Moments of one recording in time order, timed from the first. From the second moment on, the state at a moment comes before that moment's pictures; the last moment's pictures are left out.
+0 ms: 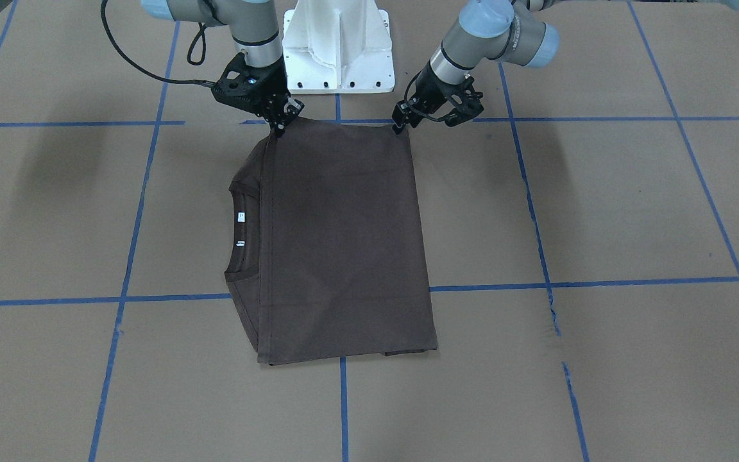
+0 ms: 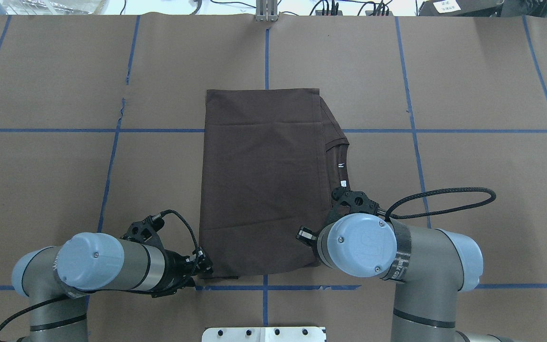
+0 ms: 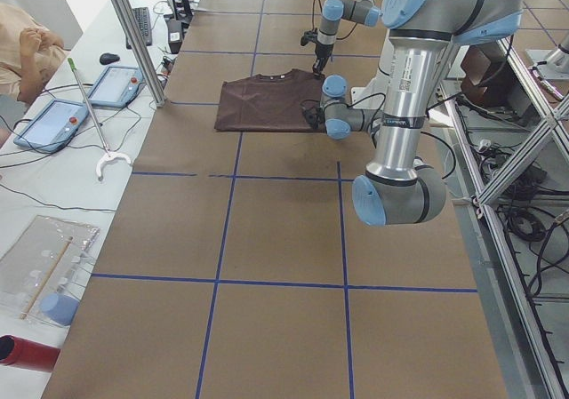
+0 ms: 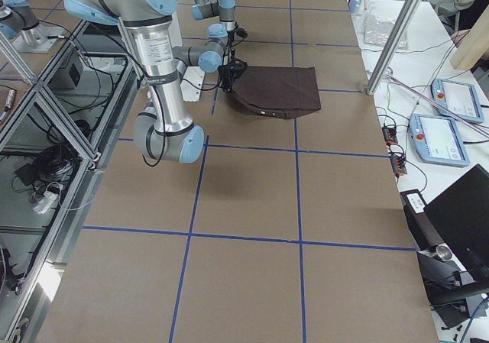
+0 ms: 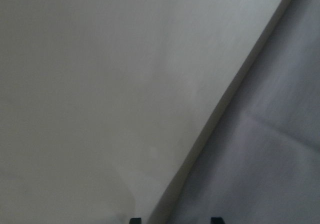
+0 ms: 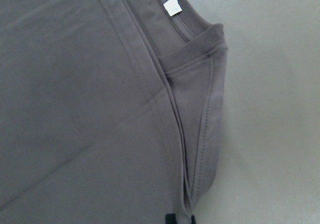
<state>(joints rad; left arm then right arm) -0.24 -1.81 -1.87 -2.17 -1.79 -2.03 0.26 -1.14 2.00 -1.64 1.63 1.86</state>
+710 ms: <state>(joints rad) -0.22 -1.81 -1.87 -2.16 -1.72 -2.02 0.26 -1.14 2.00 -1.64 1.63 1.86</state>
